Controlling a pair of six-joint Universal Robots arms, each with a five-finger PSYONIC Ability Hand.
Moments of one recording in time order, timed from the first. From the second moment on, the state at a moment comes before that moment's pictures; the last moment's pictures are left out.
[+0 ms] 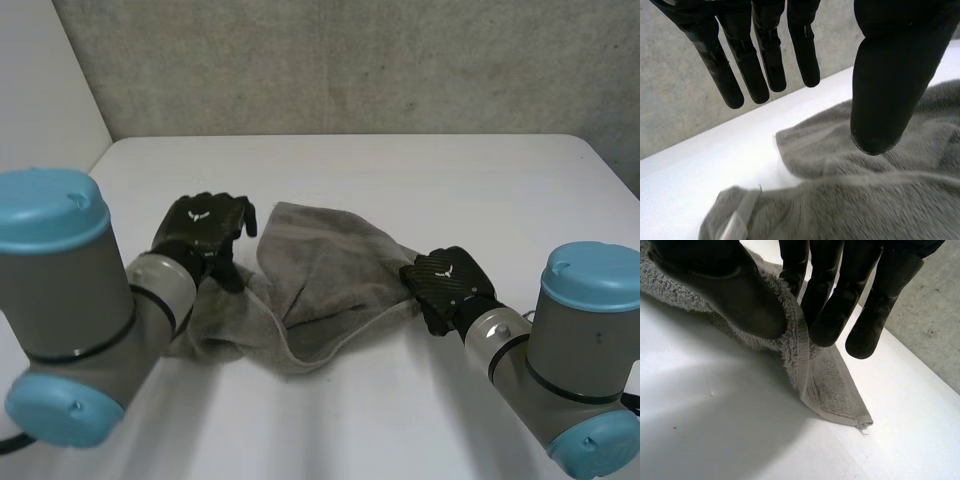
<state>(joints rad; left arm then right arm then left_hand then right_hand) 4.18 -1.87 -1.57 3.21 -1.64 3.21 2.02 -1.14 1.74 -0.27 1.42 2.70 0.63 0.63 0.63 0.63 0.45 1.34 1.32 1.34 1.34 1.18</state>
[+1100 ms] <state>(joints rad) 4.36 -2.06 -1.54 3.11 -1.36 3.52 2.00 -1.08 1.73 -0.28 1.41 2.69 1.17 1.19 1.19 1.19 1.00 1.34 1.33 1.34 1.34 1.18</state>
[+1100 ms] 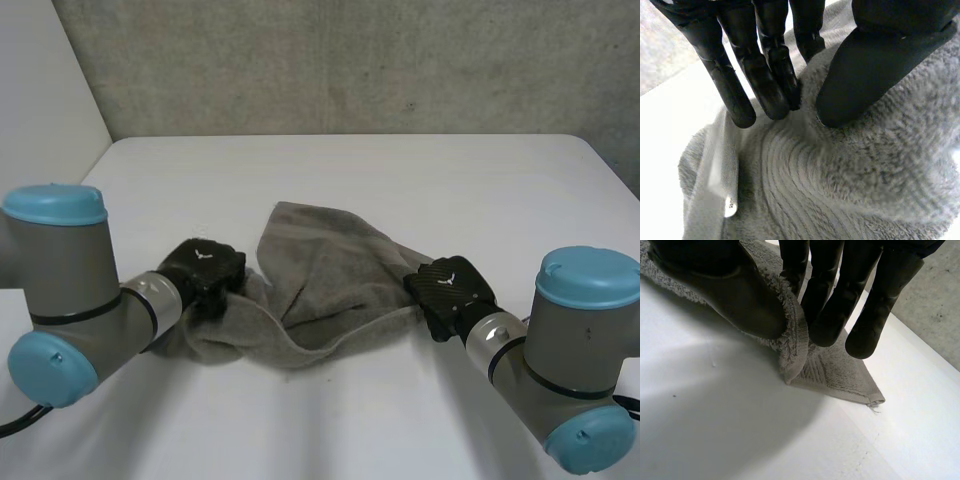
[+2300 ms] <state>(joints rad) 4.31 -2.18 -0.57 3.33 -1.71 3.19 1.99 -0.84 0.41 -0.17 1.52 2.49 1.20 1.22 1.22 1.22 1.03 1.35 1.34 1.34 1.34 1.18</state>
